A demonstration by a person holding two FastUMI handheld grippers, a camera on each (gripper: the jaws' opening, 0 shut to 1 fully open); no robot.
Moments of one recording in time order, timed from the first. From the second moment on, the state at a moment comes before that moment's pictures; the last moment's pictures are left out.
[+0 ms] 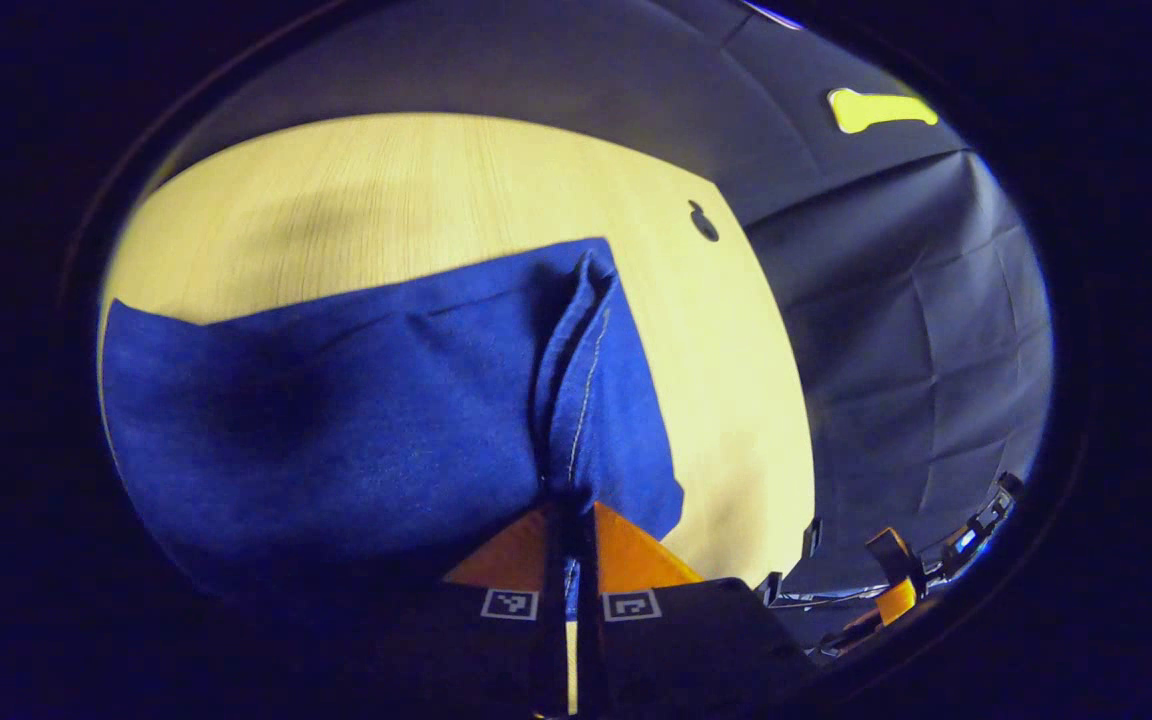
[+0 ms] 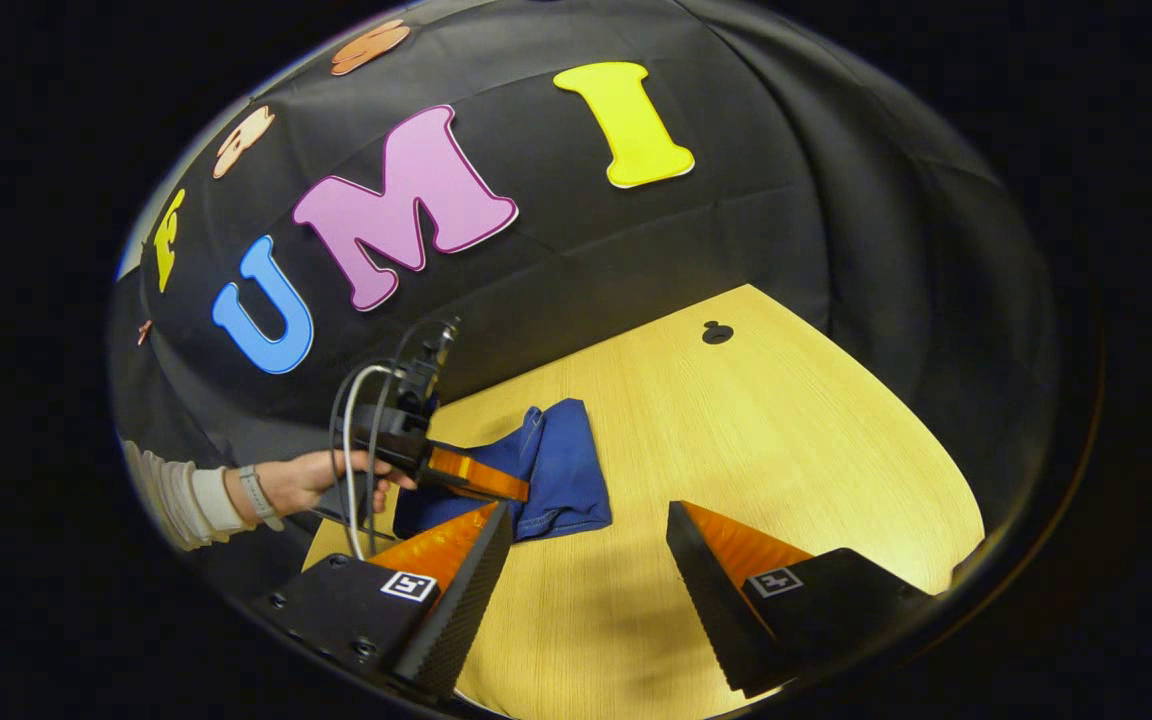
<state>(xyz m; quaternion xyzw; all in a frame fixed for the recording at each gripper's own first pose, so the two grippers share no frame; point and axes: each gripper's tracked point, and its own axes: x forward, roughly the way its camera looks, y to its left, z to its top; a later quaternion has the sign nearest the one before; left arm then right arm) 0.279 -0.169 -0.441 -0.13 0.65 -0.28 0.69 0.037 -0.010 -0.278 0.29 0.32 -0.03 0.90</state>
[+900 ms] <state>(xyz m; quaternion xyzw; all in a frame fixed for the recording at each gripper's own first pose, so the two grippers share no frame) 0.238 -0.076 -0.262 -0.09 0.31 -0.15 0.93 0.057 -0.013 -0.216 0.18 0.27 0.06 0.94</state>
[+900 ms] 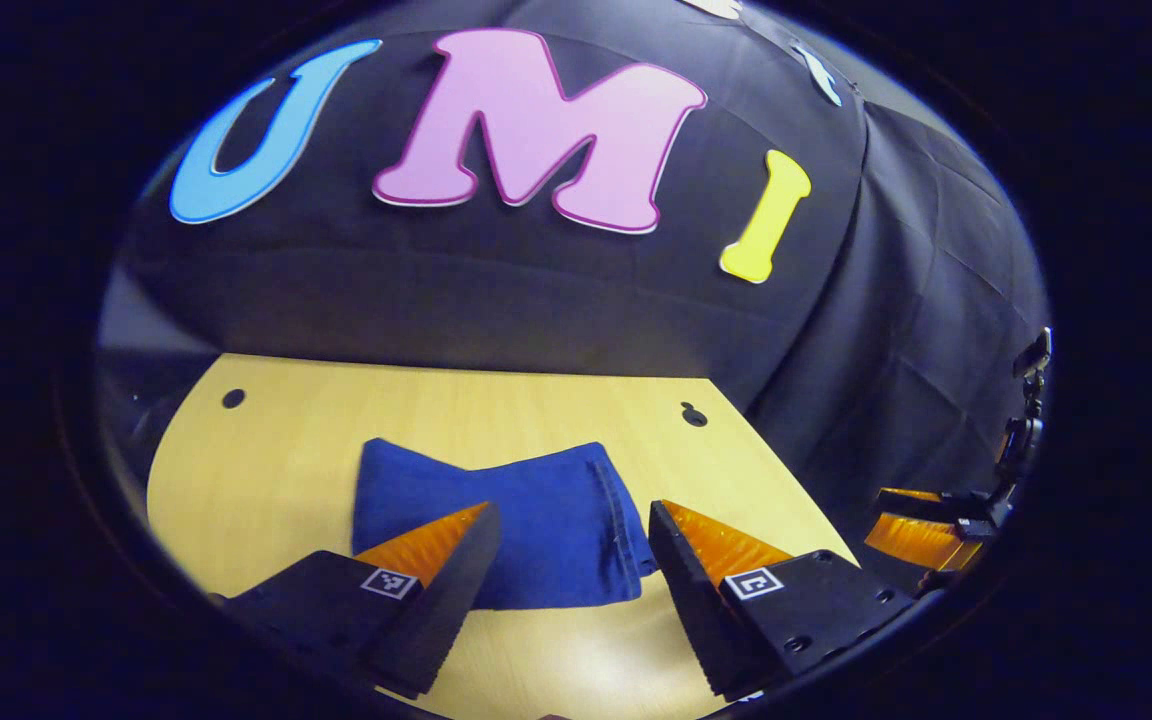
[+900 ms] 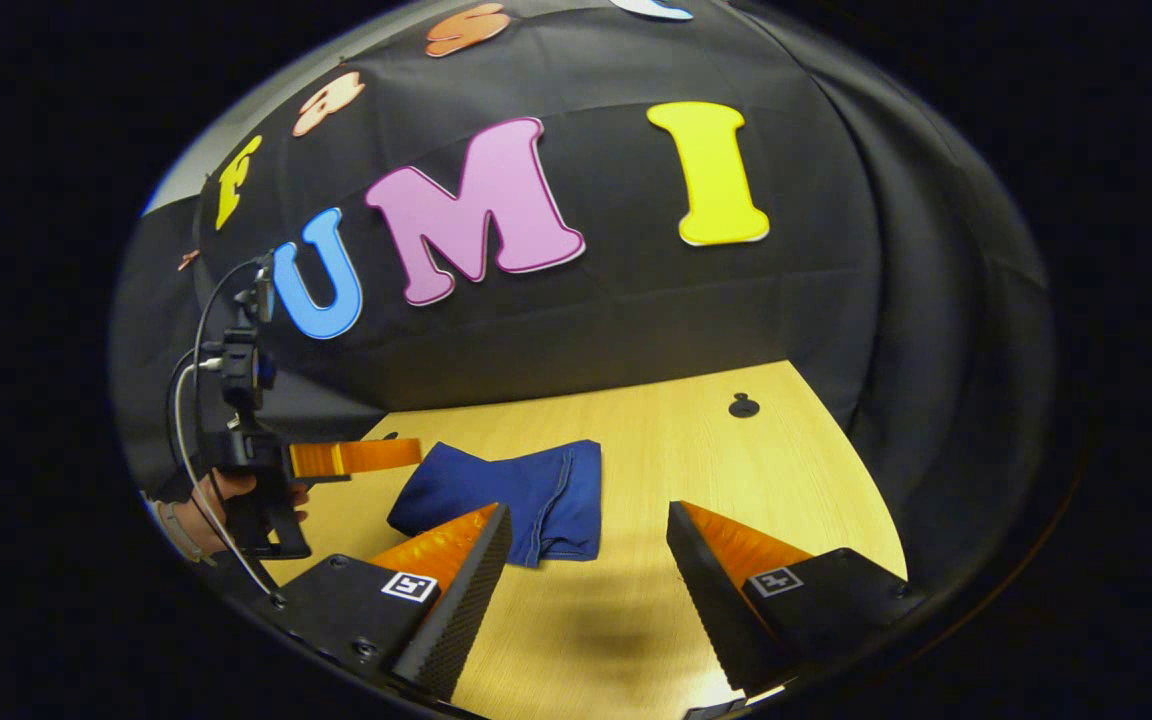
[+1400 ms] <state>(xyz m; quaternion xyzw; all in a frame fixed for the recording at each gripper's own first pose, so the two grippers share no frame) 0.041 0.036 -0.155 -0.05 0.20 -0.07 0.98 -0.016 0.088 -0.093 0.11 0.17 0.10 0.97</state>
